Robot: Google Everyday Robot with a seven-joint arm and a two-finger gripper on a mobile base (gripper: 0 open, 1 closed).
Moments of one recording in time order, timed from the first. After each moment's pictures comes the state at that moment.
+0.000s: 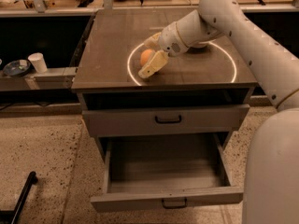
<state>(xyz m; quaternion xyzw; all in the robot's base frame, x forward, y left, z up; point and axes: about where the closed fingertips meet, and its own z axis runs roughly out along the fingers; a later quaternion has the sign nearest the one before) 0.699 0.004 0.855 -0.61 0.66 0.26 0.36</state>
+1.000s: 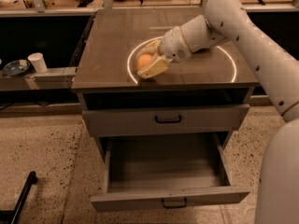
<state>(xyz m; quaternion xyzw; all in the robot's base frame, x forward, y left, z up) 0.660 0.008 0.860 -0.66 0.58 0.30 0.37</state>
